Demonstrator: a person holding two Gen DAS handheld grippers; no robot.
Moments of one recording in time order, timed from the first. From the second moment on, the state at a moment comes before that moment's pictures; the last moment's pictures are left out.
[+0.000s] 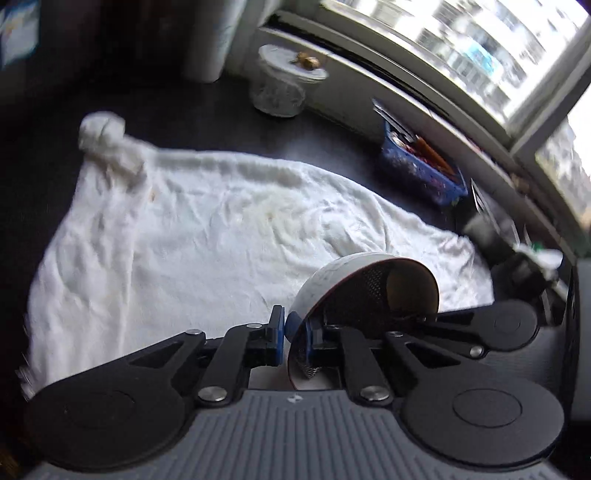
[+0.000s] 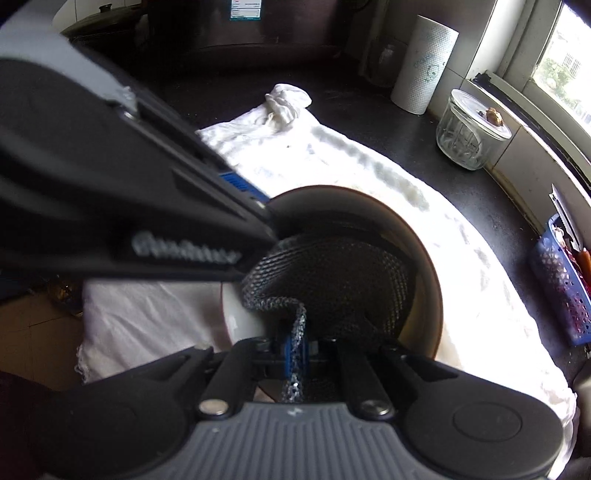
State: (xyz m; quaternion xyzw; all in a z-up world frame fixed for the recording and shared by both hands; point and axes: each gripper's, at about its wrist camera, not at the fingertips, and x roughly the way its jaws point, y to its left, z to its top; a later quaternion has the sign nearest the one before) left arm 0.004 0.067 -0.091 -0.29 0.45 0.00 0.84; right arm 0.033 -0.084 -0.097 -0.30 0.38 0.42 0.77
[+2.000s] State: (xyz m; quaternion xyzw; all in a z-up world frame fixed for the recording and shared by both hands) left arm -0.014 0.027 -0.089 -0.03 0.39 -0.04 0.92; right arm 0.085 -0.175 -0.026 -0.13 0.36 0.44 0.81
